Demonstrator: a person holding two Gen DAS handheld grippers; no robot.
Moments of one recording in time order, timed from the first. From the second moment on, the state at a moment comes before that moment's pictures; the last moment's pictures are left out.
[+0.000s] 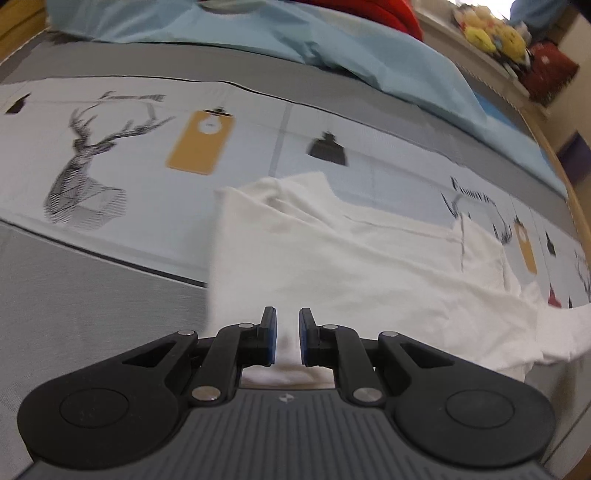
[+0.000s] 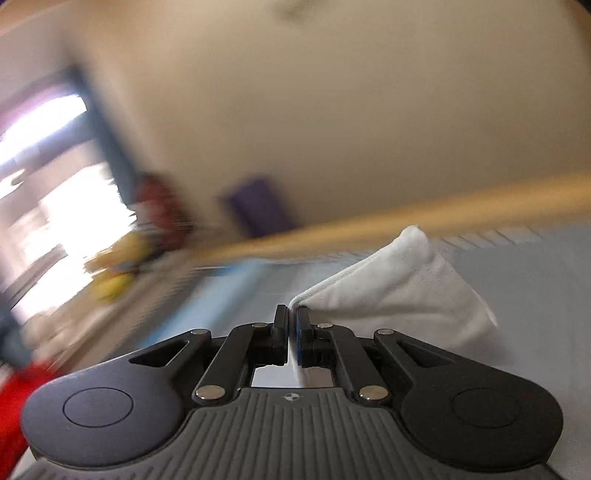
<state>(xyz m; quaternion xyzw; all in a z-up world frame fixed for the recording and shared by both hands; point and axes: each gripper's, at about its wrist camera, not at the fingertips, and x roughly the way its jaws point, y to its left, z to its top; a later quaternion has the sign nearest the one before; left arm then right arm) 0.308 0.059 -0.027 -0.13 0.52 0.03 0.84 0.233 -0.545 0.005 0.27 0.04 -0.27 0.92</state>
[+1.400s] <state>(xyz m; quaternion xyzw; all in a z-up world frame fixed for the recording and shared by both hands) 0.369 0.062 -0.078 -0.20 0.49 0.07 0.85 0.221 -0.446 -0.086 0.44 0.37 -0.15 0.80</state>
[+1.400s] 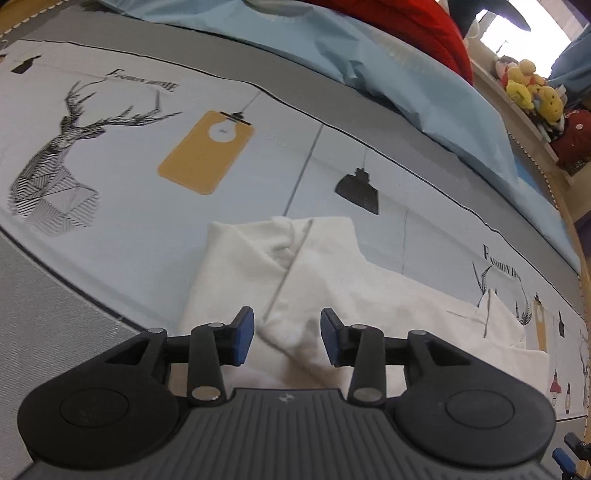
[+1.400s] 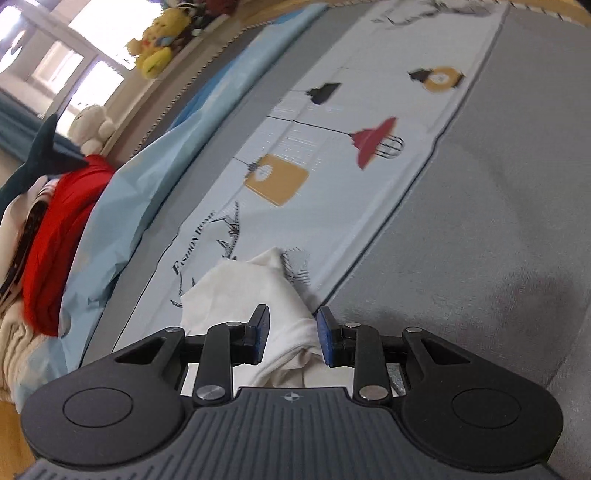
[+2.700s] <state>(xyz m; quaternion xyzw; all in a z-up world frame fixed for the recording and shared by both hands) 0.325 0.058 -0.035 -0.19 0.51 0.10 0.83 0.209 -0.441 -0.109 0.48 0.41 -0.28 0.73</state>
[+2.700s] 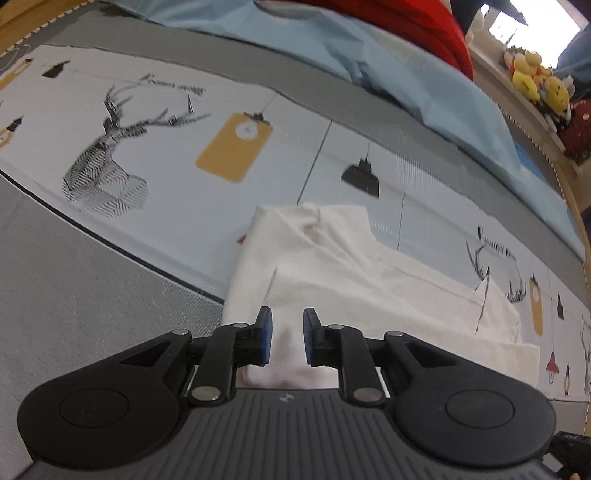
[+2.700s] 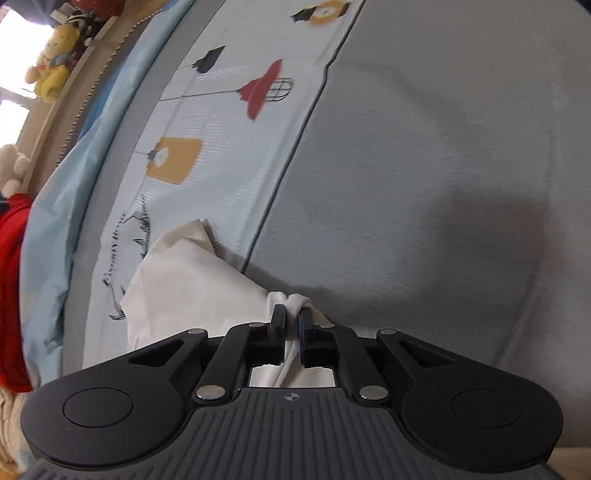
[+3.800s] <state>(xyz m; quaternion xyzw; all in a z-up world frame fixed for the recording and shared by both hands) 0.331 0.071 -0.097 -0.17 0.59 0.11 0.78 0.348 -0.448 -0.133 0.32 0.44 -0.09 0.83</state>
